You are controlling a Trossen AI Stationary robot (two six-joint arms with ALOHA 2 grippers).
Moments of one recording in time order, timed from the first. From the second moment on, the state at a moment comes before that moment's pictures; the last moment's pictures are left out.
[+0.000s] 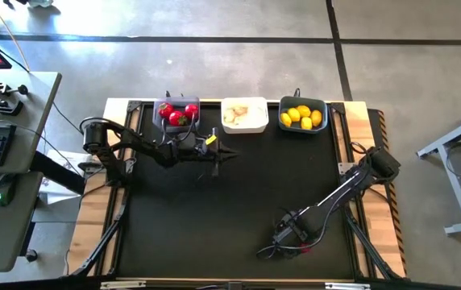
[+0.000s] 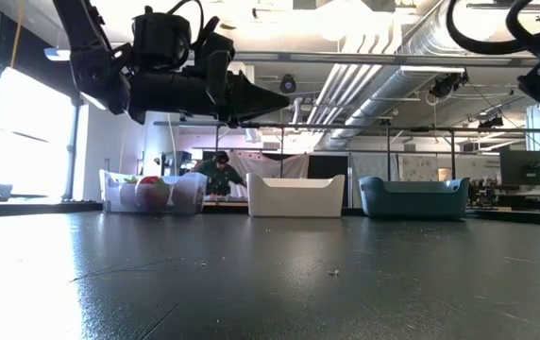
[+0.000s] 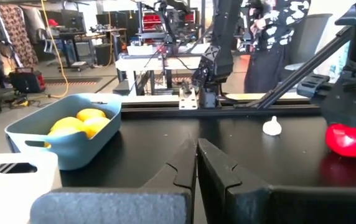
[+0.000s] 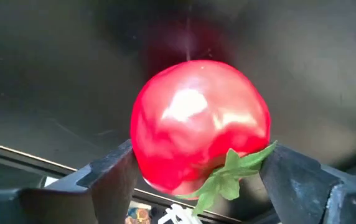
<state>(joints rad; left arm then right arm) 0.18 1.74 0.62 1.10 0.14 0.06 0.64 1.82 1.18 -0.93 -0.35 1.58</state>
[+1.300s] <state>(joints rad) 0.31 1.21 0.24 1.04 0.07 0.16 -0.09 1.64 1.17 -0.46 0.09 0.29</state>
